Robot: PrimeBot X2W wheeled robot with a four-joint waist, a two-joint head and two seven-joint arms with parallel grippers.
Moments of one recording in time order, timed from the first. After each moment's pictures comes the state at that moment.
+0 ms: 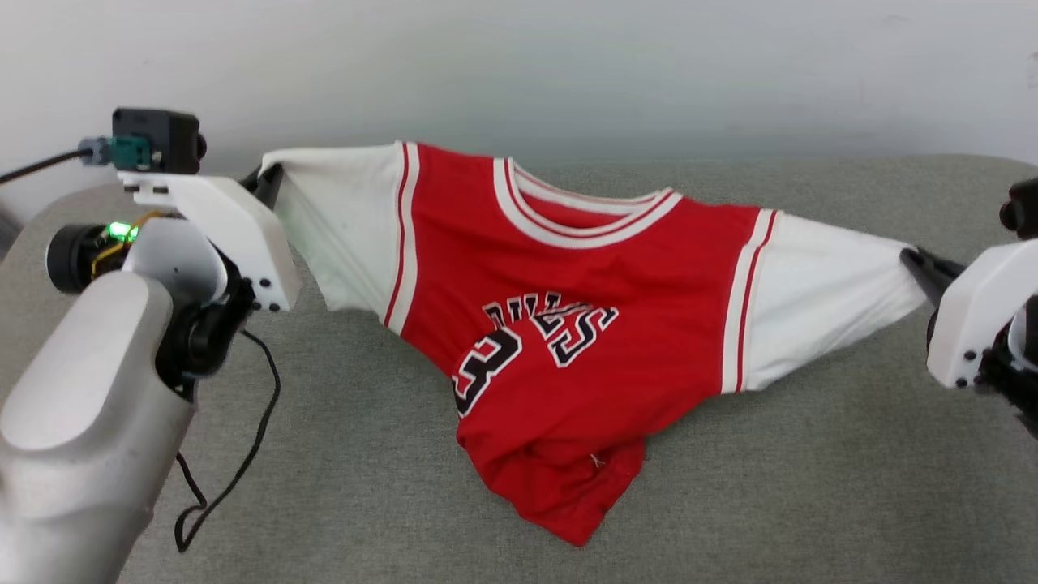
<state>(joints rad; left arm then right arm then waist) -0.71 0.52 -0.48 0.33 -0.76 0.12 0.32 -0.42 -0.38 0.03 0.13 0.43 0.13 0.68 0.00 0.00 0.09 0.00</state>
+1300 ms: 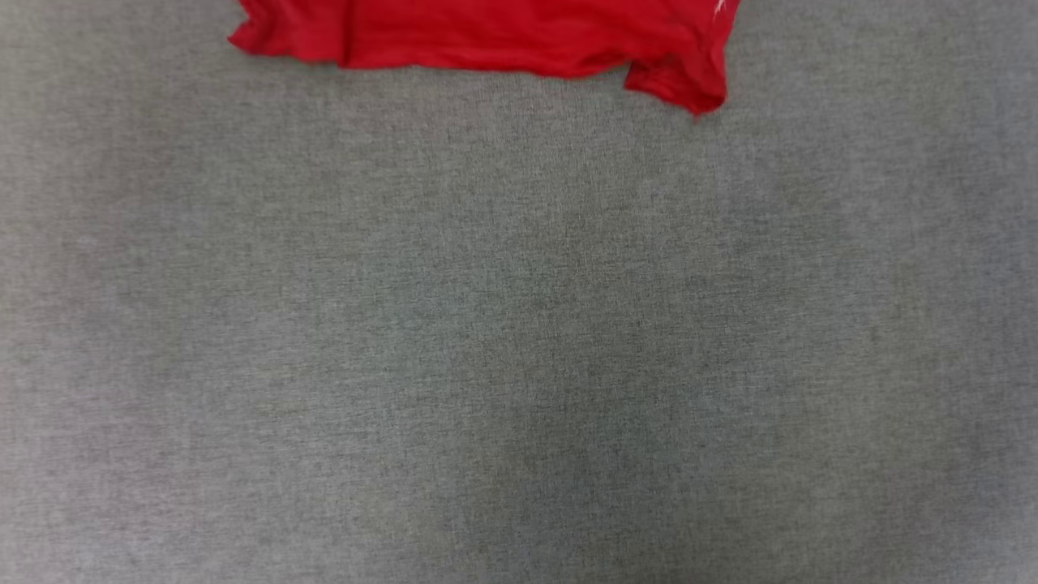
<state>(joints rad) -1.72 0.49 -0.45 0.74 -0.50 0.03 -0.14 -1.63 -0.37 0.24 0.62 0.27 0.13 0.12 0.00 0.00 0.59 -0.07</state>
